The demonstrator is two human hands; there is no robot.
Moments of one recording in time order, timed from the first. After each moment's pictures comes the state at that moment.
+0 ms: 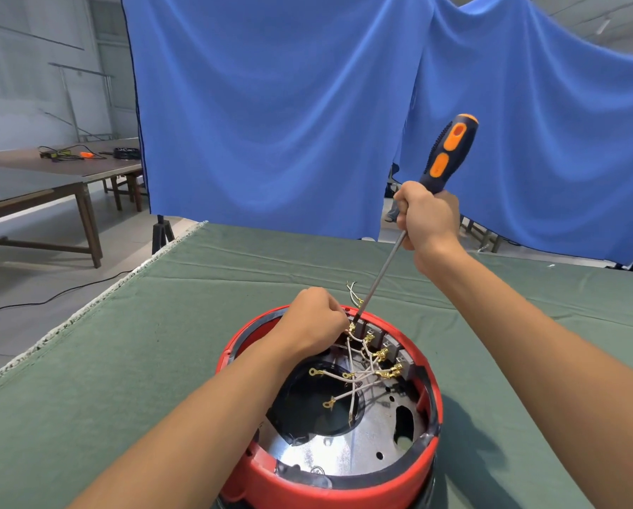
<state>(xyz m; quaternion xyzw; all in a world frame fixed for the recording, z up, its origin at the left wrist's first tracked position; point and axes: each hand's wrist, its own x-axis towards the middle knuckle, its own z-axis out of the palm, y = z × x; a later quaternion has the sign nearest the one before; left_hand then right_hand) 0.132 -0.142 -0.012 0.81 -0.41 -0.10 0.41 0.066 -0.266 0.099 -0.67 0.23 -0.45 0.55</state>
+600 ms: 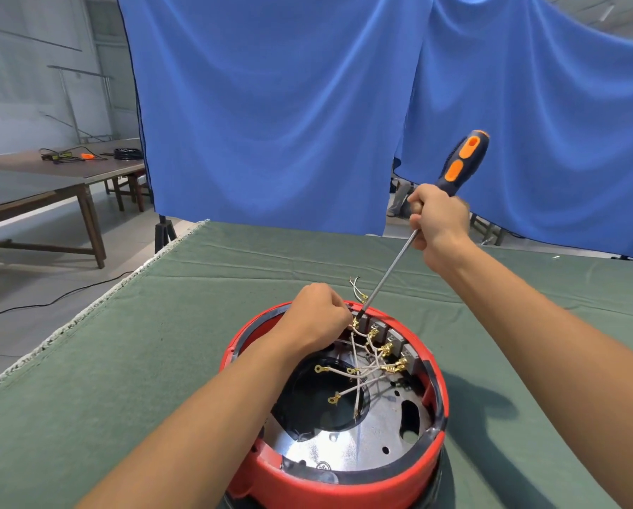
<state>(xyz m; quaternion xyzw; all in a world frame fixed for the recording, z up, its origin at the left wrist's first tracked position) 0.131 -0.141 -0.011 0.82 -0.39 -0.09 0.40 0.069 -0.286 0.090 -0.60 0.28 -0.43 0.61</state>
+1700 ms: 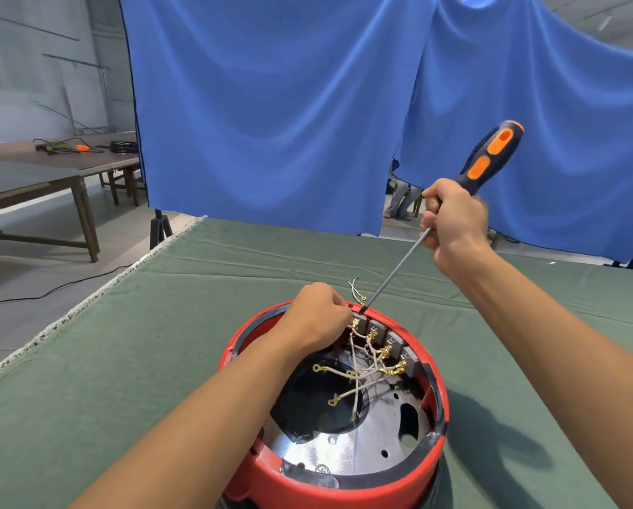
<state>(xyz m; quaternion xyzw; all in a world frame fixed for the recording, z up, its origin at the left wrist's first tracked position) 0.132 -0.145 -0.011 0.82 -0.39 -0.10 0.40 0.057 -0.281 0.097 -0.58 0.25 -0.47 0.62</state>
